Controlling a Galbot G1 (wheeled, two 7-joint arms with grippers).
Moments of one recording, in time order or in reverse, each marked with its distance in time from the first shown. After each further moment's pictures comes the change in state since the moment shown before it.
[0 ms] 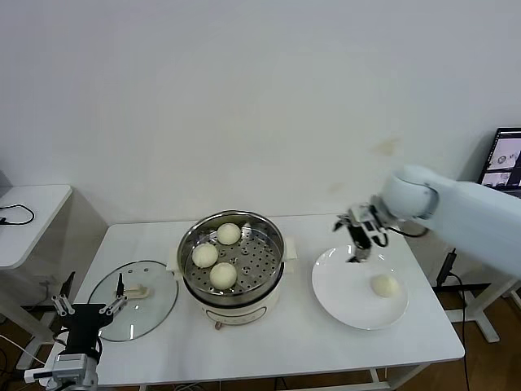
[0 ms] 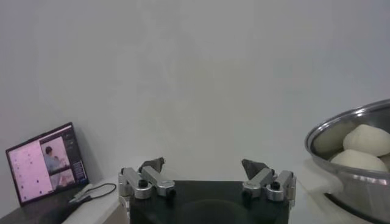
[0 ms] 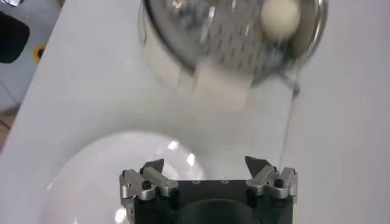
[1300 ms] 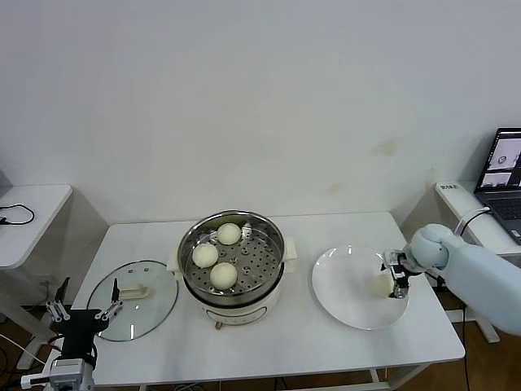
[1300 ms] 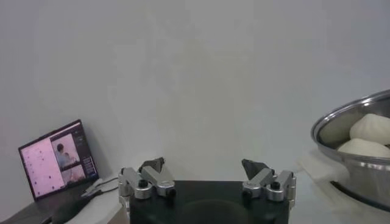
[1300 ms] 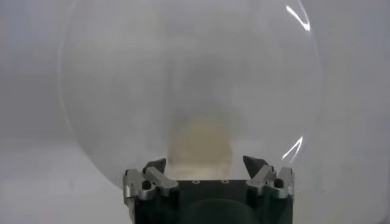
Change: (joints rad) left arm 0.022 -0.015 -0.021 -0.001 0.019 0.006 0.000; right arm -0.522 0.100 0.421 -0.349 -0.340 0.061 0.010
